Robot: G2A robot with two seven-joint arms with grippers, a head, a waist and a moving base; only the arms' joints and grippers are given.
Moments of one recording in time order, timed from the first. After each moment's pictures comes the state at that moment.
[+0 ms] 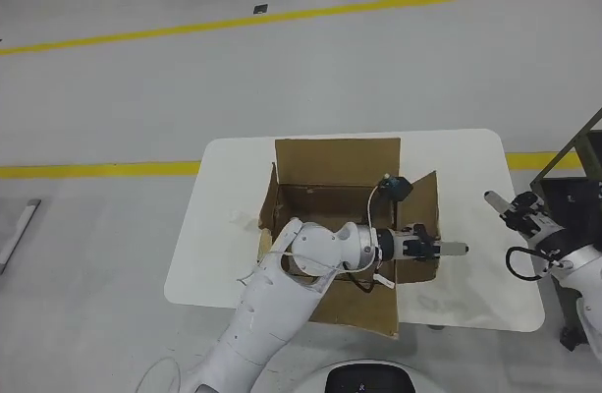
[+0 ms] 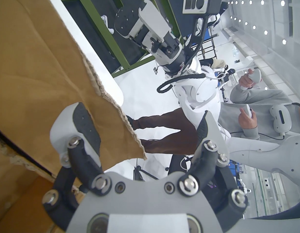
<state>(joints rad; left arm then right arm) 0.74 -1.51 -0.84 -1.40 0.18 -0.12 -0.96 -1.55 -1.12 1.78 -1.86 -0.41 -0.19 0.43</state>
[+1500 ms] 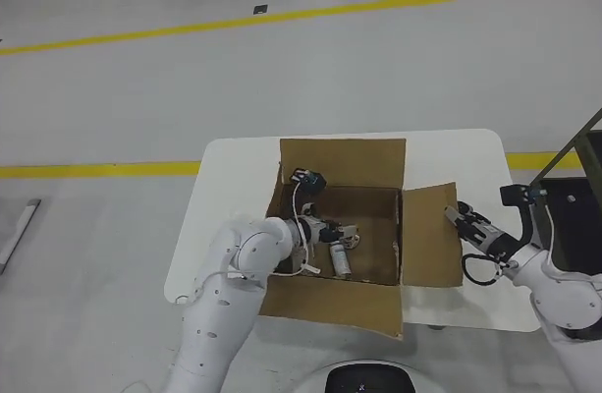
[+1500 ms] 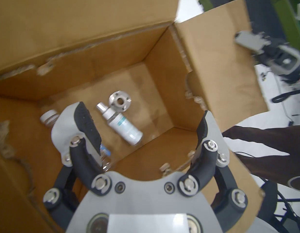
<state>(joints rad) 0.88 -1.36 -1.14 -1.60 0.90 -0.11 -1.11 -1.45 -1.12 1.59 -1.77 -0.41 -0.17 0.48</state>
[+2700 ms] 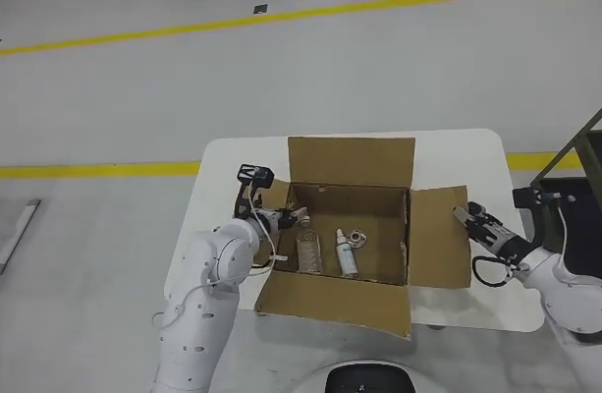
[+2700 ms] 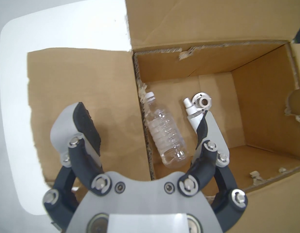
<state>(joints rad) 0.94 -1.33 -1.25 -1.68 1.09 -0.03 -0.98 -1.48 -1.11 1.65 -1.76 -0.43 -0.22 0.44</state>
